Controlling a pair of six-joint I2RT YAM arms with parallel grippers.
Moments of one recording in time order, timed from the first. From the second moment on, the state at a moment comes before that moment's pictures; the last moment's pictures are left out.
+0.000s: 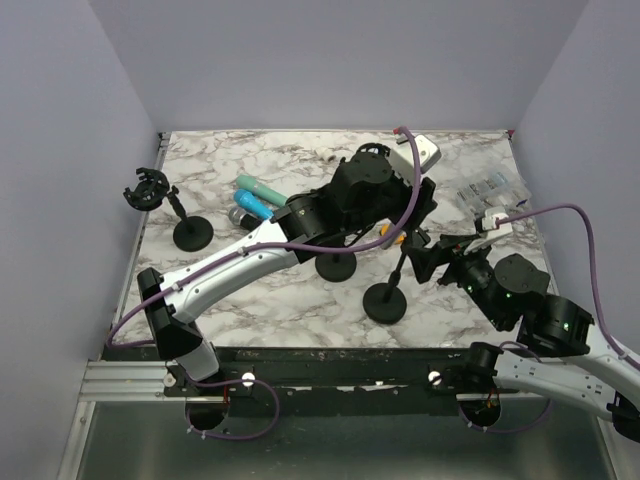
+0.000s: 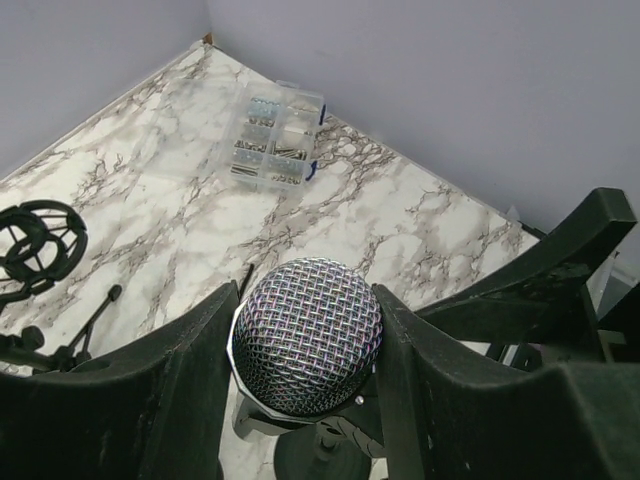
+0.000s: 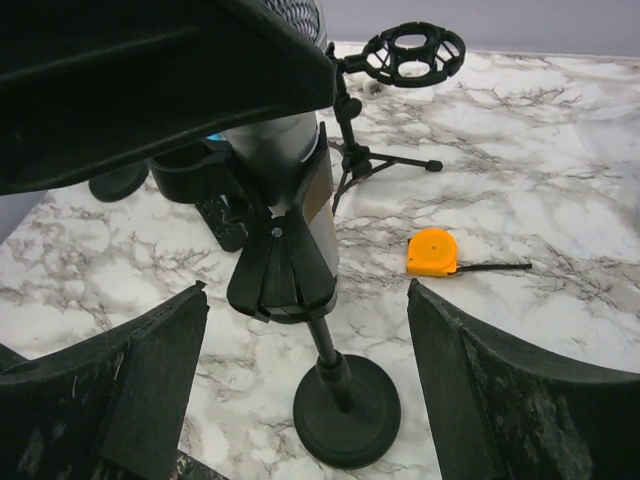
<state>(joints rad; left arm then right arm) -1.08 1.64 1.83 -0.37 -0.08 -0.14 1.07 0.58 0.91 -0.49 0.64 0.30</state>
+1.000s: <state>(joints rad) -1.10 1.55 1.70 -0.31 -0.13 -0.14 1.07 0.70 0.81 -0.23 0.59 0.12</state>
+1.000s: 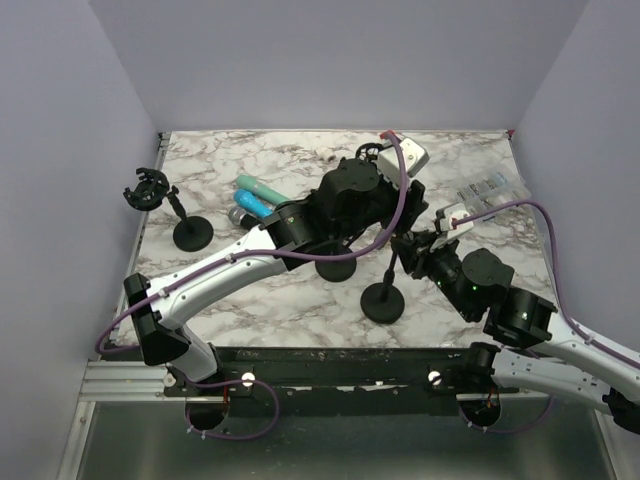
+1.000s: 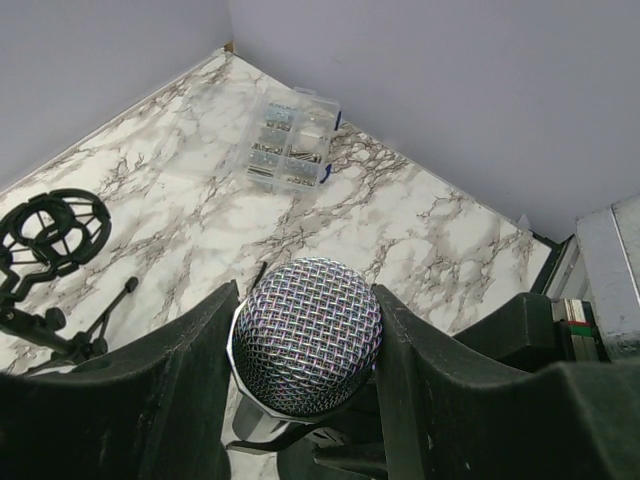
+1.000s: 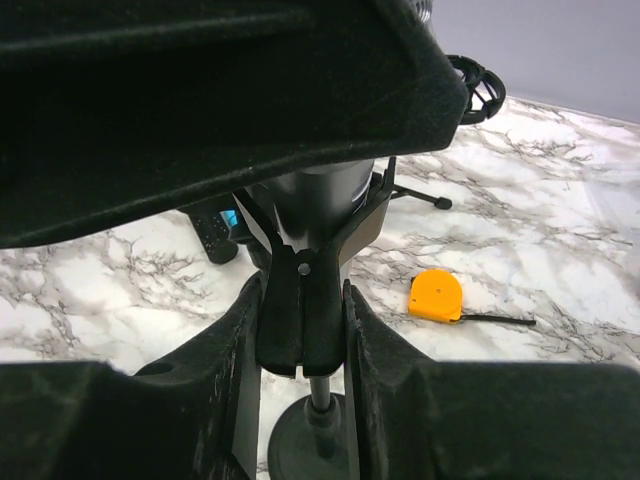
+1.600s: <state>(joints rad) -1.10 1.54 2.17 -0.49 -0.29 -0.01 1.07 0.70 0.79 -0.21 0.62 0.12</state>
